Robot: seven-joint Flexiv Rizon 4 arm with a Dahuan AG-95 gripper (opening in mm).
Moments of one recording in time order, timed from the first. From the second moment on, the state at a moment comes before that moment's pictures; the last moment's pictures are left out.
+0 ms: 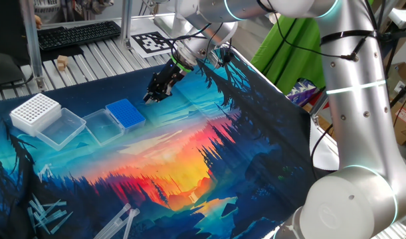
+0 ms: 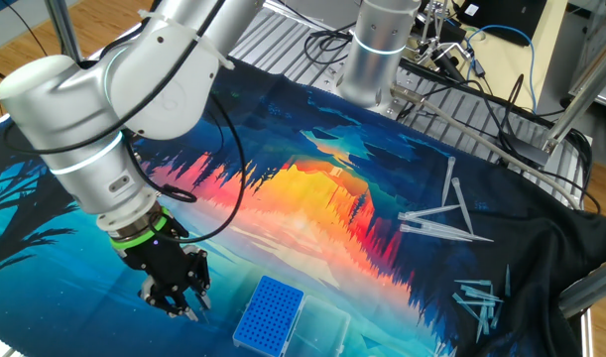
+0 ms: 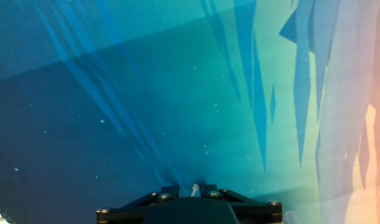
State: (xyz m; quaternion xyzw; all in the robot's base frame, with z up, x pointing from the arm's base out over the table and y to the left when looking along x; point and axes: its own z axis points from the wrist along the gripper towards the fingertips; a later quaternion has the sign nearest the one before) arm 0.709 0.002 0.002 -0.74 -0.62 -0.21 0.19
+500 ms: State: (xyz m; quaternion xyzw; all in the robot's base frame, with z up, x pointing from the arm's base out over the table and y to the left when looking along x) arm 0.709 0.002 0.002 -0.73 -0.62 -0.21 0.18
